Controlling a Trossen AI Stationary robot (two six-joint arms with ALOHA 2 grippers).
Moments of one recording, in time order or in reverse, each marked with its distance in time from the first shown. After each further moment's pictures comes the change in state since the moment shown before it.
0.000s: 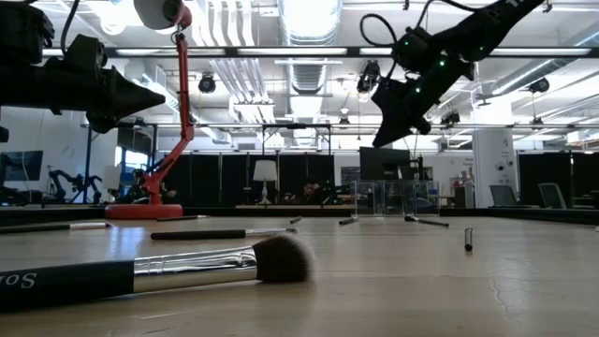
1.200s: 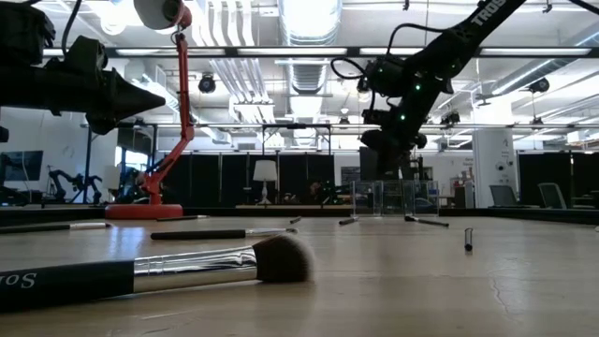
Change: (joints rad) left arm 0.000 0.000 0.000 -0.014 0.001 -0.004; right arm 0.041 0.198 0.092 -0.086 0.248 -0.034
